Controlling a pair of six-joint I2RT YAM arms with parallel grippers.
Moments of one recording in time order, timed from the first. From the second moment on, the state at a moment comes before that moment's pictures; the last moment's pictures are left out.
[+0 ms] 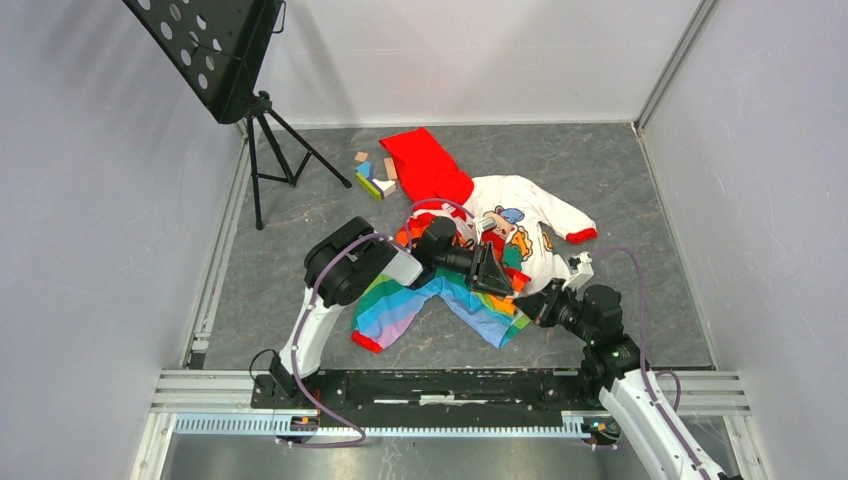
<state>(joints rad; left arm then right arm) -0.81 2.22 1.06 0.92 0.98 -1.11 0.27 0.35 0.03 -0.08 -0.41 0.64</state>
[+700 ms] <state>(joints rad) -0.81 2.19 1.05 0.84 0.96 -1.04 0.27 0.36 0.03 -0.08 -0.42 0.65</state>
